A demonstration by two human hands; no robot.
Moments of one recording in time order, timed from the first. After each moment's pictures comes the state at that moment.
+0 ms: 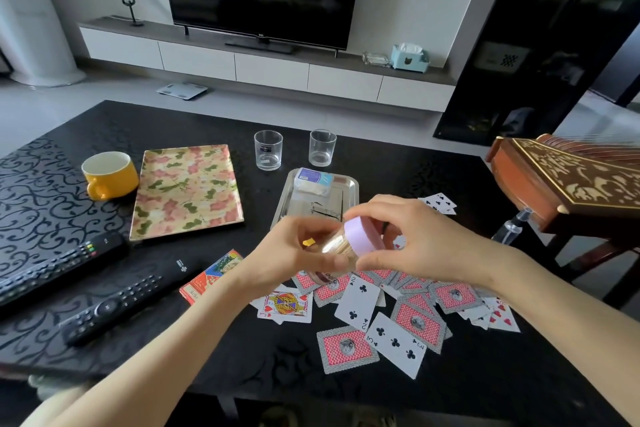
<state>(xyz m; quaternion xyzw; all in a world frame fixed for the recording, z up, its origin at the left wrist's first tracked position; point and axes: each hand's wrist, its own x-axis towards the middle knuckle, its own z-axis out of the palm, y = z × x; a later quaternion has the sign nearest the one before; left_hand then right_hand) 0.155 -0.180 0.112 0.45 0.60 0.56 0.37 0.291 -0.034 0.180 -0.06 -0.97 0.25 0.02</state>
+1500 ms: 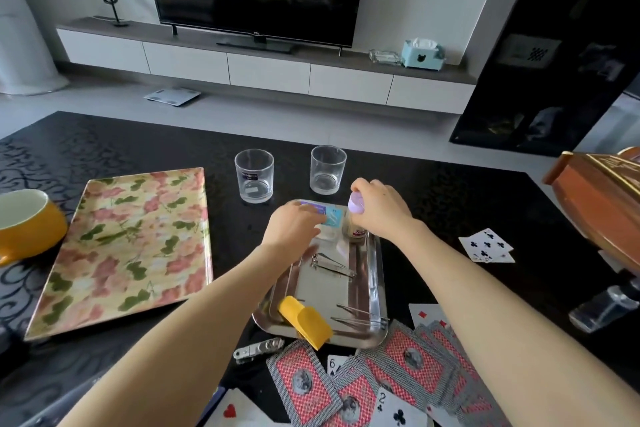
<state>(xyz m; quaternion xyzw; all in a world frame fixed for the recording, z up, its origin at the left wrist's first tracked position) -0.035 0.011 -0.007 0.50 0.86 0.11 -0.03 0.062 0.148 0.034 -0.26 -0.96 0.08 0.05</state>
